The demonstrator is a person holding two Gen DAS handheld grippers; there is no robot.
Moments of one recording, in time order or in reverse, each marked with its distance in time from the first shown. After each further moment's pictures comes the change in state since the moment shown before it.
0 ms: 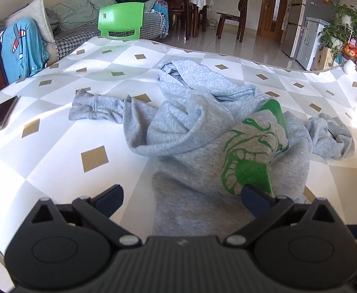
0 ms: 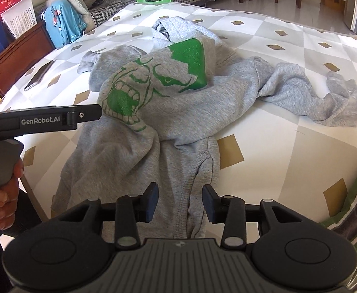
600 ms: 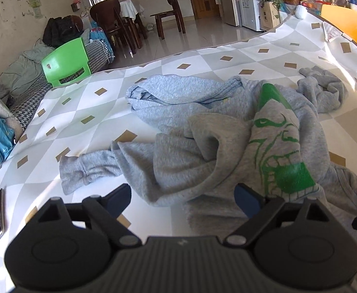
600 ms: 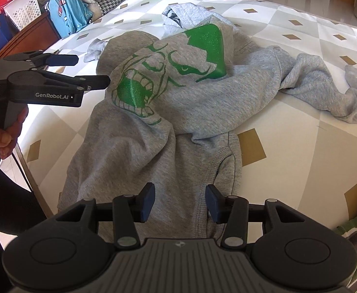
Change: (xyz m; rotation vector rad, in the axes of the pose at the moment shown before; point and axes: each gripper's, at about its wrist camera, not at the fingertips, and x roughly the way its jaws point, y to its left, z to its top) left arm 0.035 0.017 0.038 0.423 -0.011 -0.084; right arm 0.020 0.009 0.008 -0.007 0.065 0.040
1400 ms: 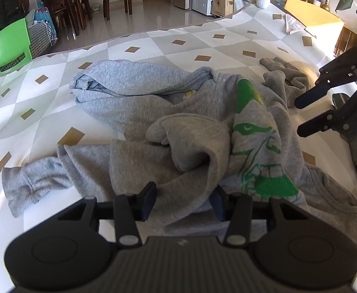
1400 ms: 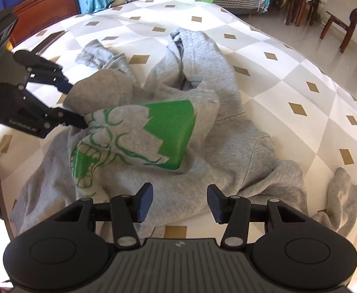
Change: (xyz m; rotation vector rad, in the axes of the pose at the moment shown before) left arm 0.049 0.028 0.026 0.030 0.099 -0.320; right arm 0.009 -0.046 0.112 -0.295 -0.009 -0.068
